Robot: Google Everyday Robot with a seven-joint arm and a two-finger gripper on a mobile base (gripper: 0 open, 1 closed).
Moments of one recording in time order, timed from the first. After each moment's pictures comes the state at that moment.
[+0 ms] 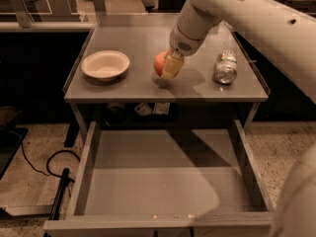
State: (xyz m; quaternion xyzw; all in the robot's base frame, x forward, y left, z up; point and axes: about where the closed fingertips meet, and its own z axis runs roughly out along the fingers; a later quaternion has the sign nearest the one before) arm 0.680 -0.051 0.875 -0.61 0.76 -0.01 0.24
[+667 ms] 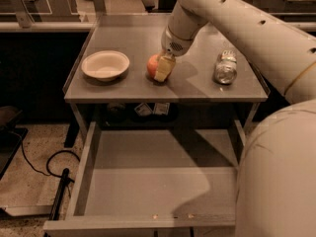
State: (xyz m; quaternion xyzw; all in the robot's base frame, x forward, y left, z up) arm 0.705 -0.026 0.852 -0.63 0.74 0.03 0.22
